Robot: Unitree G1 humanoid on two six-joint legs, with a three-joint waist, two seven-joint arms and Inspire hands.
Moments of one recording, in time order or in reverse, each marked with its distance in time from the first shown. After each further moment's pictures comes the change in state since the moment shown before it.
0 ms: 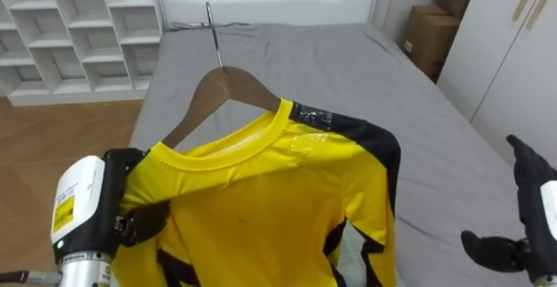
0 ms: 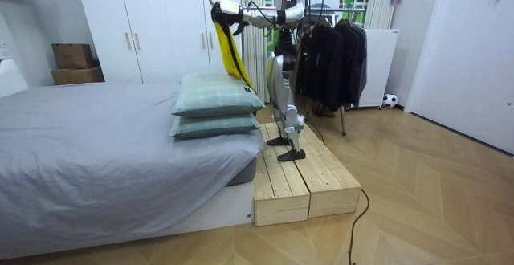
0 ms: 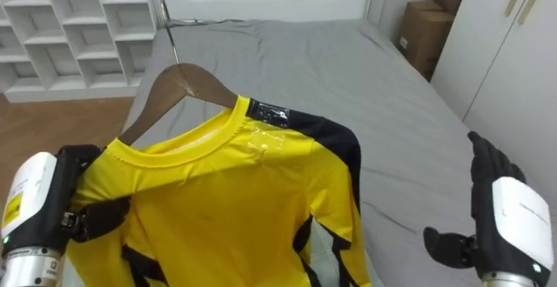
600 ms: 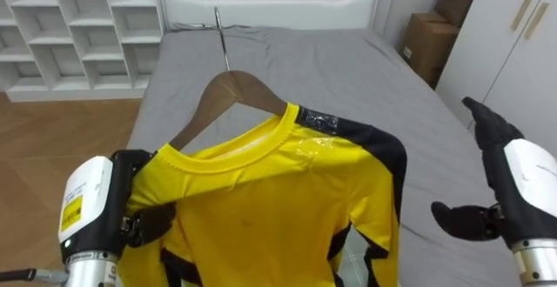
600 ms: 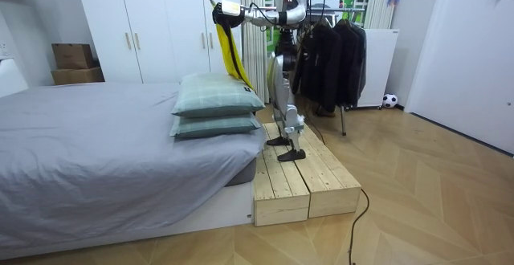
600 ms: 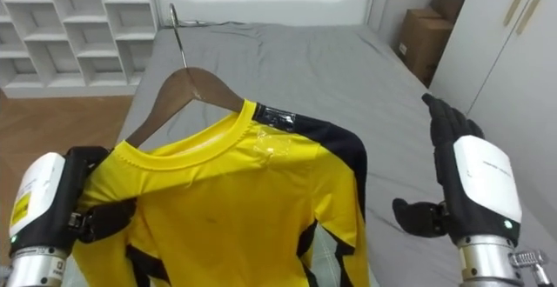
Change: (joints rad) left arm -0.002 -0.016 -0.004 0.000 0.018 0.008 -0.038; right arm -0.038 -0.034 0.061 -0.161 -0.021 0.045 0.198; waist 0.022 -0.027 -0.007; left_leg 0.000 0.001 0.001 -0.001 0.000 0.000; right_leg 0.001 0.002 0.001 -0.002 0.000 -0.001
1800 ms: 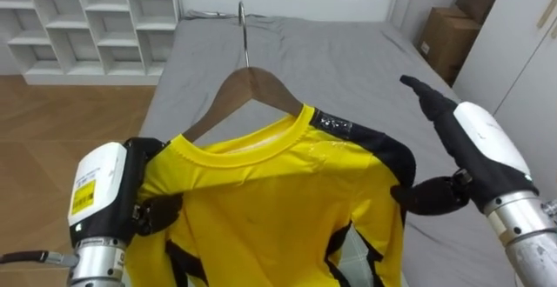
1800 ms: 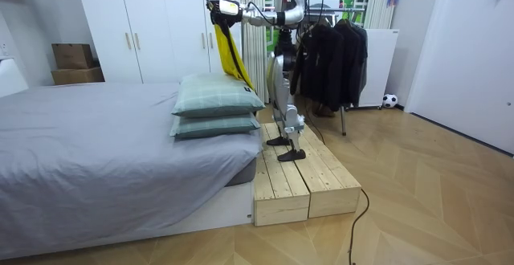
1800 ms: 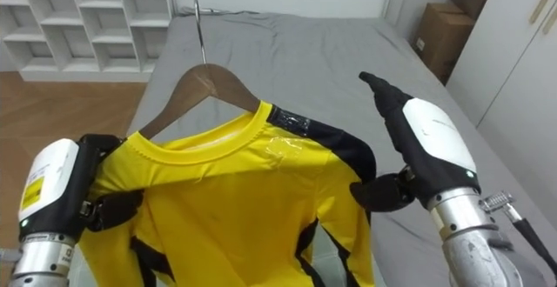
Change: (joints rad) left arm -0.056 0.005 -0.017 0.000 0.069 -0.003 -0.015; right arm -0.139 -0.033 0.037 -0.093 0.122 0.008 0.300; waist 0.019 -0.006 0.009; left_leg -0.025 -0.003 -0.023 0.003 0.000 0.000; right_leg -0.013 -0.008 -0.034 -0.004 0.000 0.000
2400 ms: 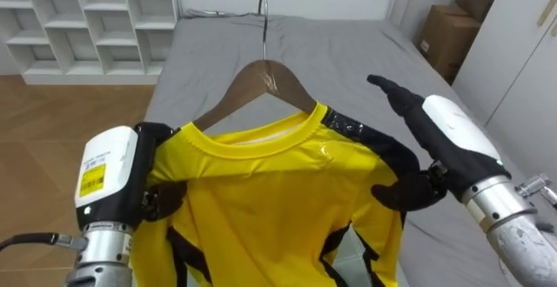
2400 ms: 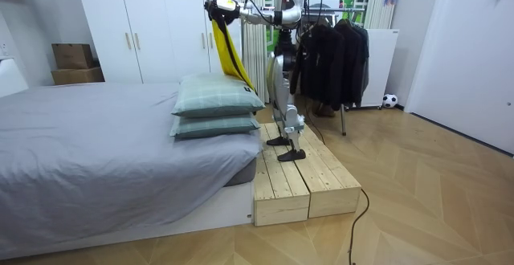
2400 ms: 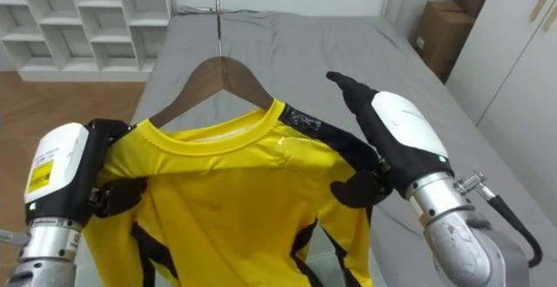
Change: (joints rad) left arm -0.053 0.000 -0.023 0.000 0.088 -0.003 -0.001; right arm -0.063 -0.001 0.063 0.000 -0.016 0.003 0.112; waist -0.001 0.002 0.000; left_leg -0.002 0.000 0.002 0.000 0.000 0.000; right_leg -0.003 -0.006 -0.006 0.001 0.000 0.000
